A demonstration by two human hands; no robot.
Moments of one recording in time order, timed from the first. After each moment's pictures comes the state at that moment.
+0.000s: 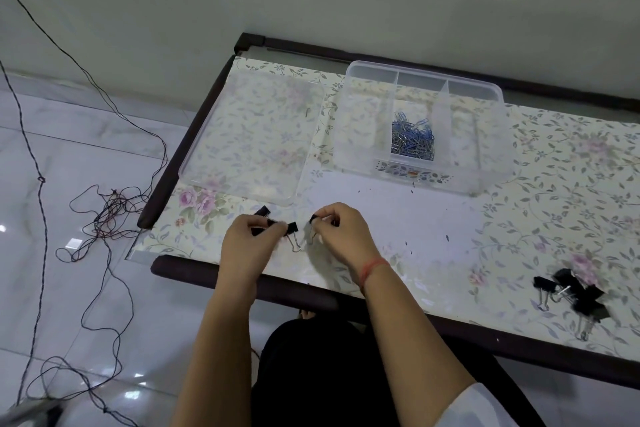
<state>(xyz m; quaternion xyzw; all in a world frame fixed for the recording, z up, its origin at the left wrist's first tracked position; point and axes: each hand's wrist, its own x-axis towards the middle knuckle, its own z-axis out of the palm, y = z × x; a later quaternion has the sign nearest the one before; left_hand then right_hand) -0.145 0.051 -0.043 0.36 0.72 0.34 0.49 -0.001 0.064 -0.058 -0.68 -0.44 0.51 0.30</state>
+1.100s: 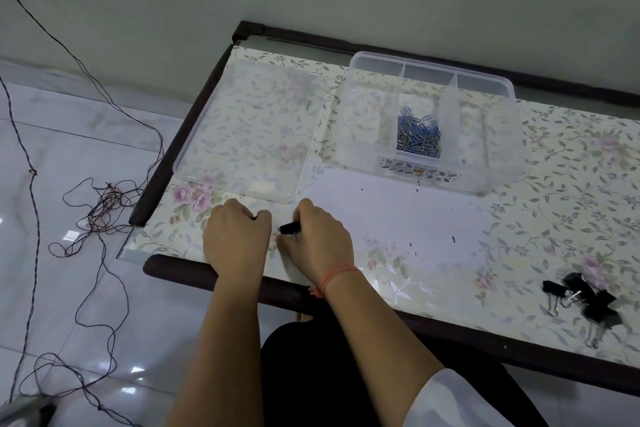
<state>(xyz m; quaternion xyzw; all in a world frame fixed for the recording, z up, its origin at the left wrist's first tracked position) -0.144 0.077 -0.061 0.47 0.83 0.22 0.17 -0.036 0.064 -0.063 -0.68 -0.66 0.28 0.15</state>
